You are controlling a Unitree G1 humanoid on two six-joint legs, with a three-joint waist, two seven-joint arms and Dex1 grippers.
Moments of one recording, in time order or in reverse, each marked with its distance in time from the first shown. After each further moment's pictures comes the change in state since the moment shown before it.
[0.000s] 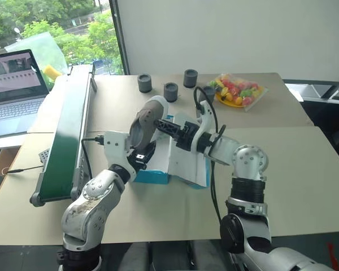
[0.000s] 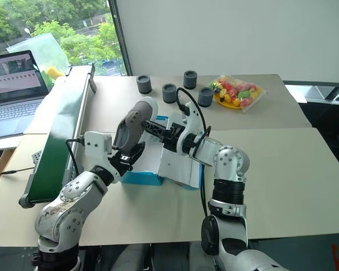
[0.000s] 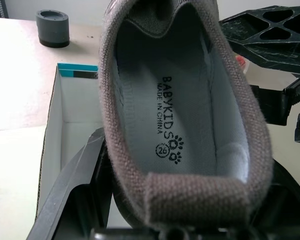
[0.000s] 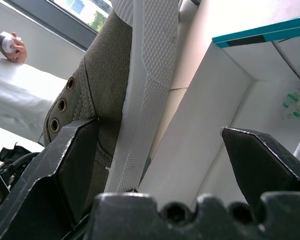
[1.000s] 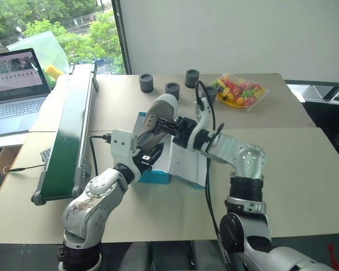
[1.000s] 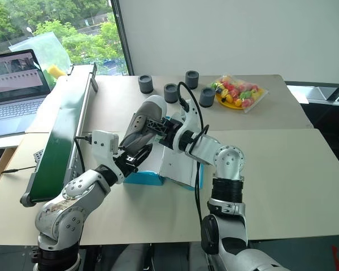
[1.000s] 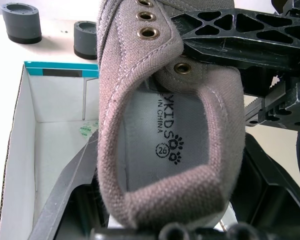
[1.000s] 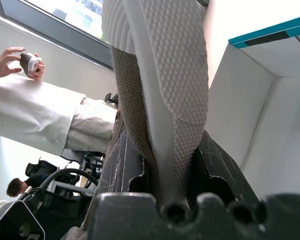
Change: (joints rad) left arm -0.027 0.010 -0.024 -0.004 -0.040 0.036 -0.026; right arm -0.009 0.000 0.009 0.036 0.267 -0.065 -0.227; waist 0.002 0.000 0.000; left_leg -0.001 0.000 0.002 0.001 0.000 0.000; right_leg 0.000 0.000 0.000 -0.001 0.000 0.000
